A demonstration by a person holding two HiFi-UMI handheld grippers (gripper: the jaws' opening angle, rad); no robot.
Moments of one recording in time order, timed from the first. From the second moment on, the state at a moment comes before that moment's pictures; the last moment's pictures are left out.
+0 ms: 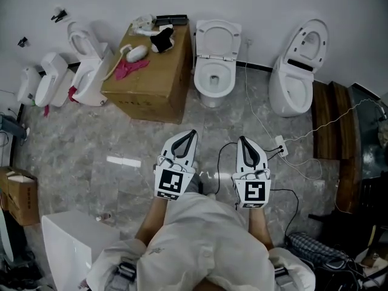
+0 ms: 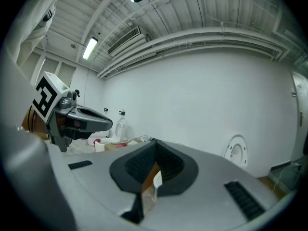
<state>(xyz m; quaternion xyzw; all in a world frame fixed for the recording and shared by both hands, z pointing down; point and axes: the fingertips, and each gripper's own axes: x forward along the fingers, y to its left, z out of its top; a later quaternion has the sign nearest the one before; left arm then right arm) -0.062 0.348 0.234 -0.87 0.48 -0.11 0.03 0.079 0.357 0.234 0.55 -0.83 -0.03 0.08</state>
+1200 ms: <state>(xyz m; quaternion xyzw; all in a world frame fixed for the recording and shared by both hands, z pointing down) -0.113 0.142 0.235 -0.90 0.43 -0.09 0.03 0.022 0.160 0.239 0.59 -0.80 -0.03 0.10</state>
